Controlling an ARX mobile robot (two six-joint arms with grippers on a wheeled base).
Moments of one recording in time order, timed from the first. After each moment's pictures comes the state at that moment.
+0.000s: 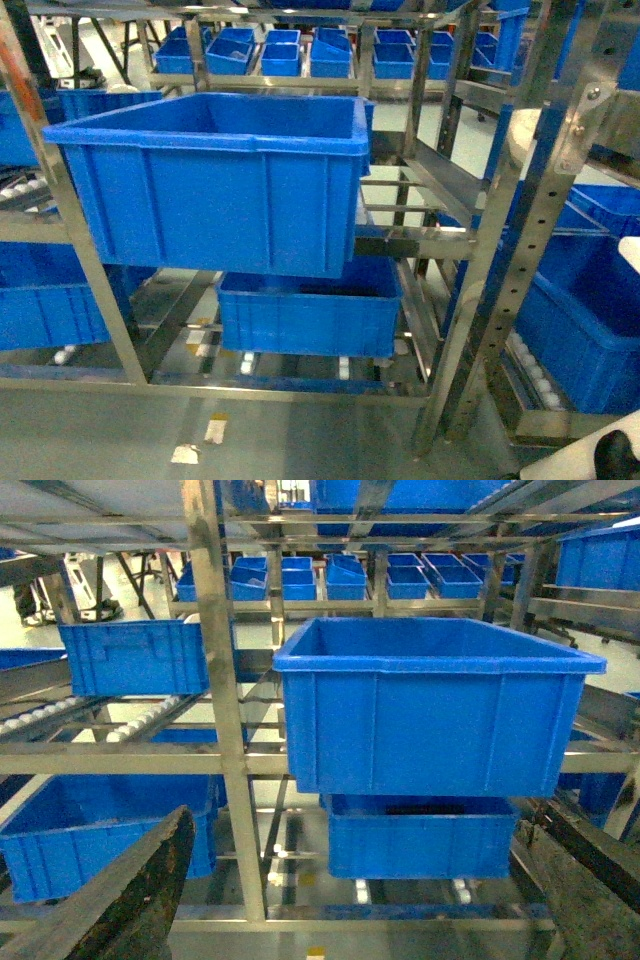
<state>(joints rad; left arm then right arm) 0.00 0.01 0.01 0.00 0.00 0.00 -0.01 1.00 0.24 0.55 0.00 0.03</state>
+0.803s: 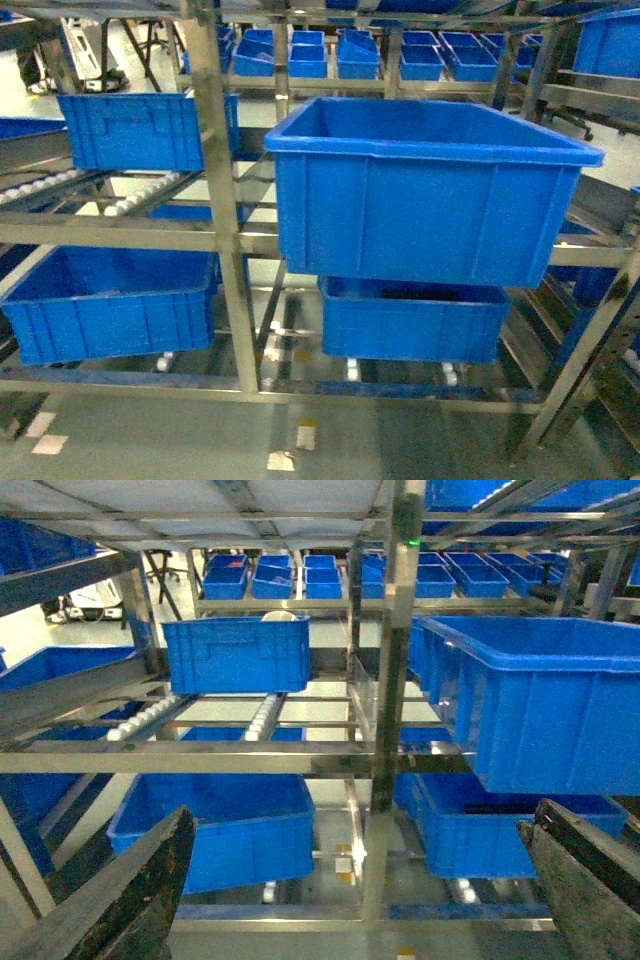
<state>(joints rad) 0.00 0.01 0.01 0.00 0.00 0.00 -0.01 1.00 0.24 0.55 0.00 0.03</state>
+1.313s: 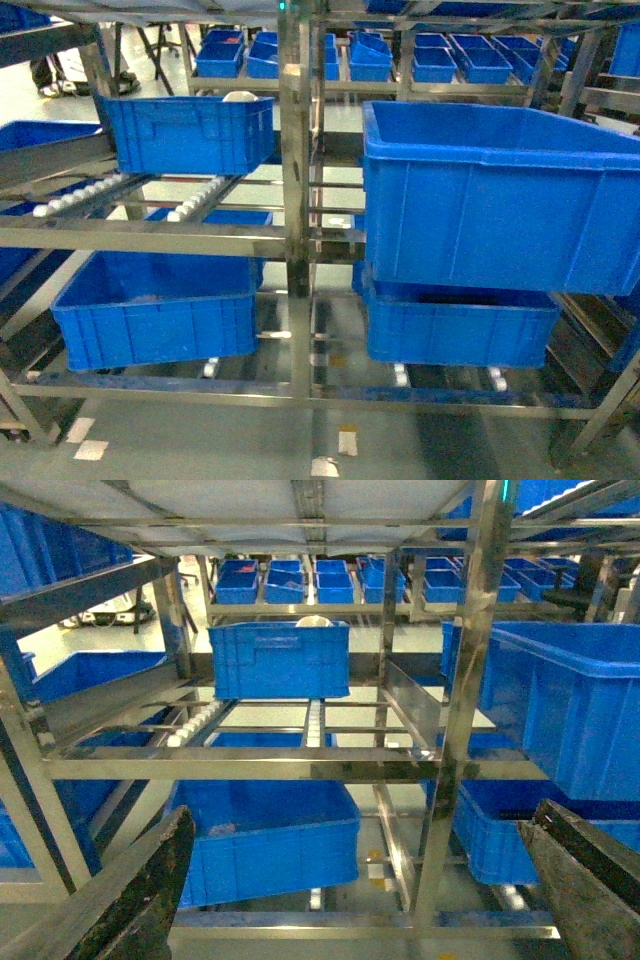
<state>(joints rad) 0.00 0.01 0.01 0.00 0.00 0.00 -0.01 1.00 0.24 0.55 0.00 0.03</state>
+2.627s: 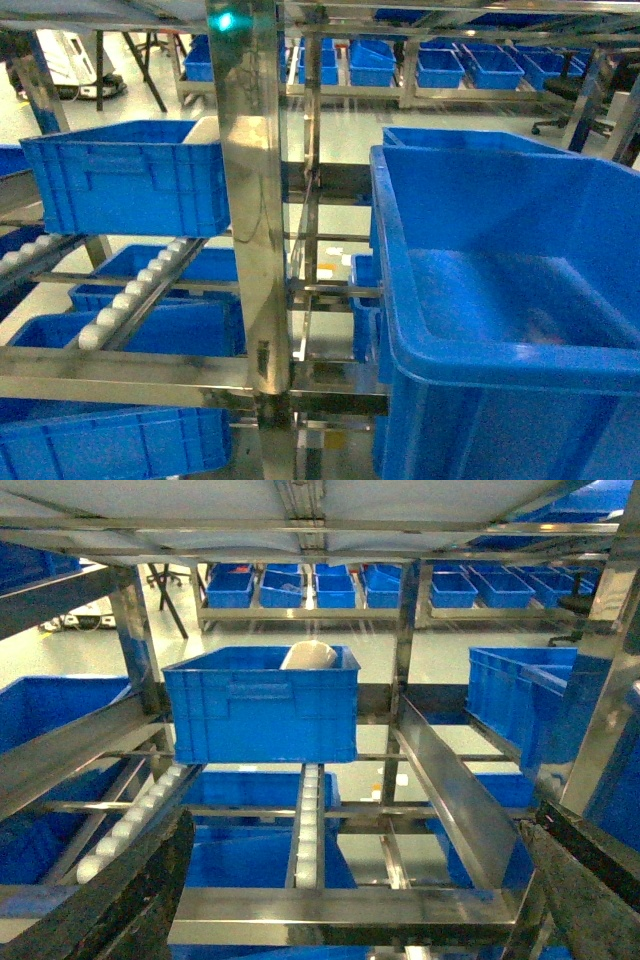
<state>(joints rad) 0.00 0.01 0.01 0.00 0.00 0.00 -0.01 1.01 0.24 0.55 0.00 0.03</state>
